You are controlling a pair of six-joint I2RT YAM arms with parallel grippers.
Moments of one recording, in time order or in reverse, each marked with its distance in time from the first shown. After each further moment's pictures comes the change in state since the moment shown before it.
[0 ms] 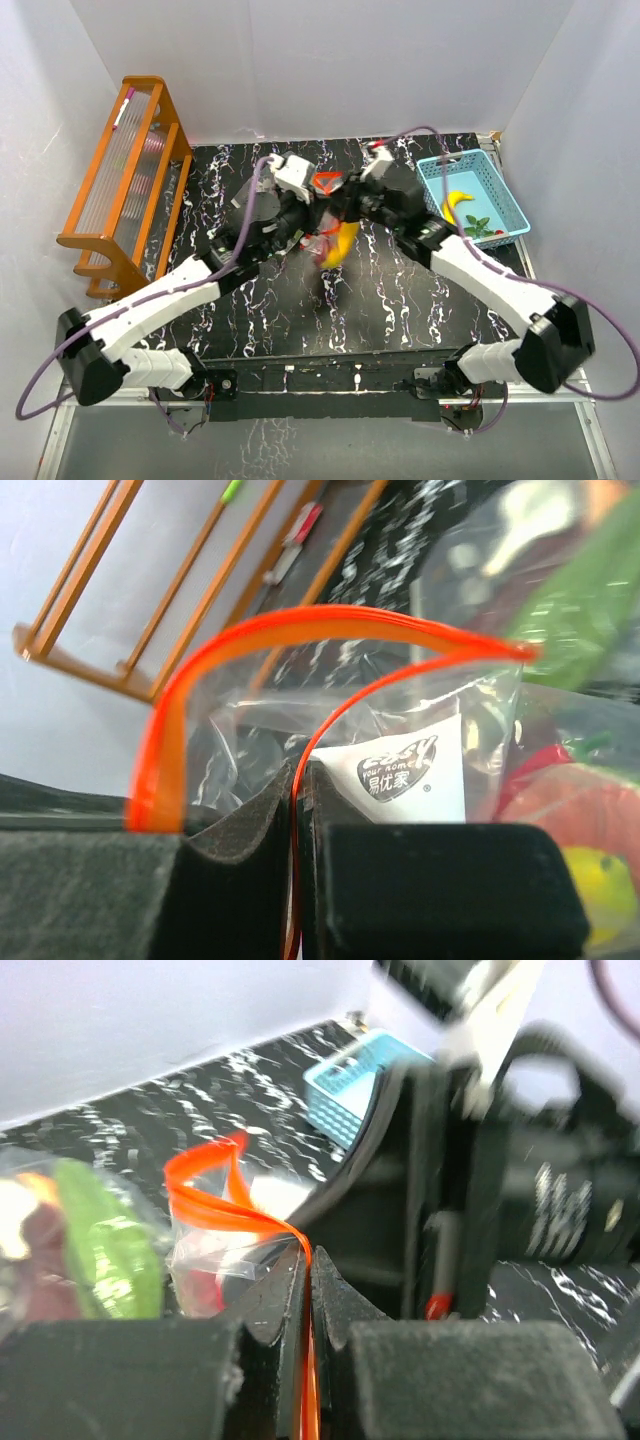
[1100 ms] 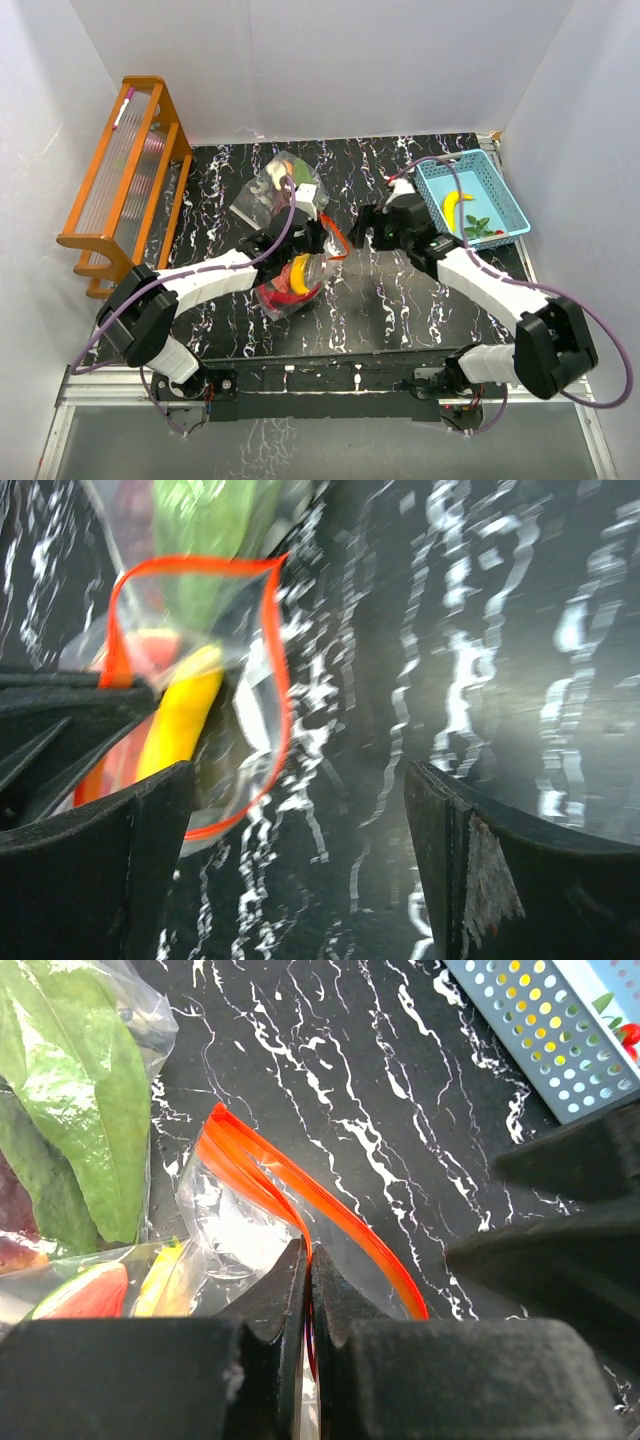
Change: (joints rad) left arm 0.097 0.262 -0.174 0.085 -0.006 -0.235; right arm -0.066 0.040 -0.211 -0.167 0.167 -0.171
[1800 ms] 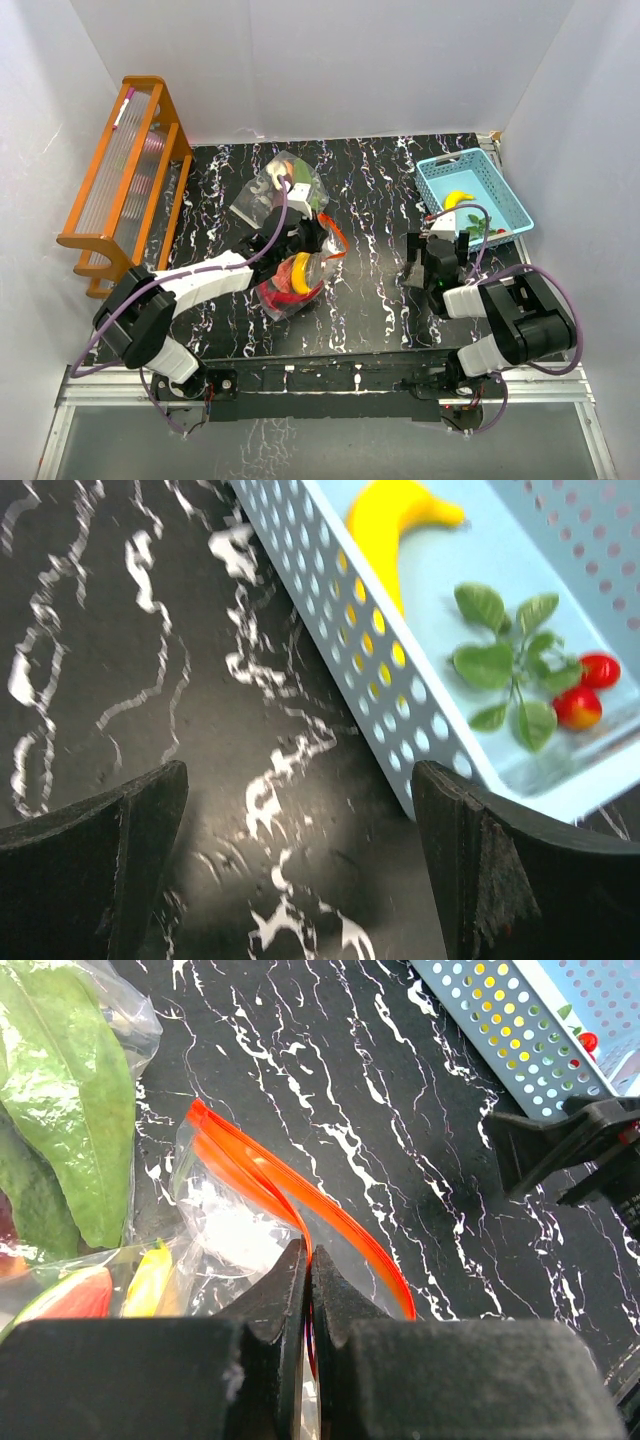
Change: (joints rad) left arm 0.039 -0.008 -0.034 0.069 0.092 -0.042; right arm -0.259 0.111 -0.562 0.930 0.573 -0.494
